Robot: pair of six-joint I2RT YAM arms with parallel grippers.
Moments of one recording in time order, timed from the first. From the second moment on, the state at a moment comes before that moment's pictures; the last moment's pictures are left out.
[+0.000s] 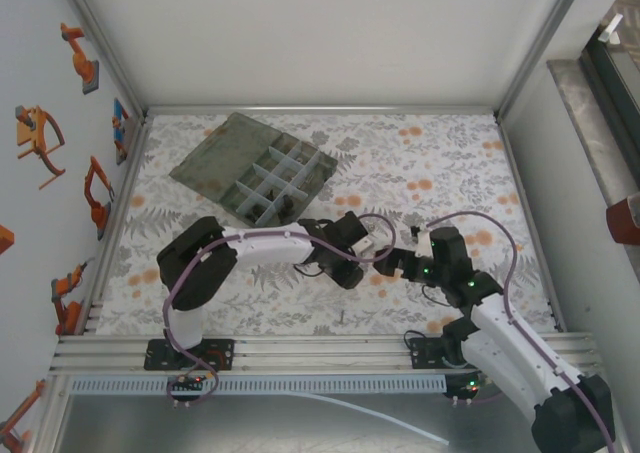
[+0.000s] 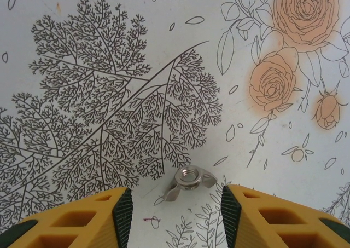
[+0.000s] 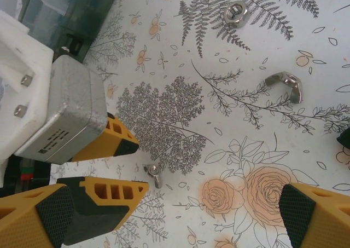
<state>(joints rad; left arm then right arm) -1.13 1.90 1.23 -0.52 0.11 -0.24 0.40 0.69 0.33 -0.38 -0.41 0.57</state>
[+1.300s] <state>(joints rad) -1.06 1.87 1.23 -0.47 -0.06 -0.17 0.40 0.73 0.33 -0.35 -0.40 0.56</state>
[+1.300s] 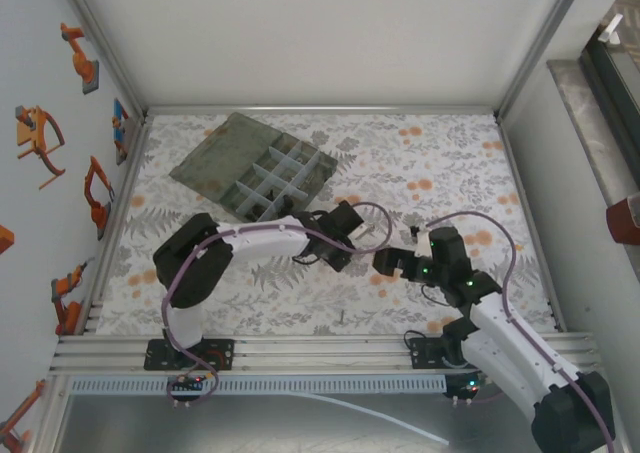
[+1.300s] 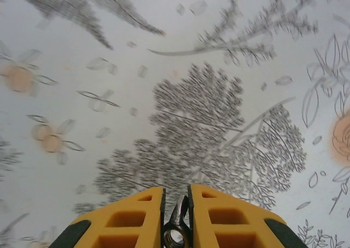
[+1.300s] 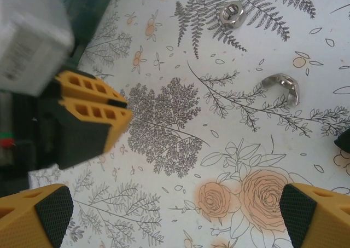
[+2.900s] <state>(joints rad) -0.57 1.92 1.43 -0.34 -0.09 -0.07 0.39 1.45 0.80 -0.17 -0.41 0.45</state>
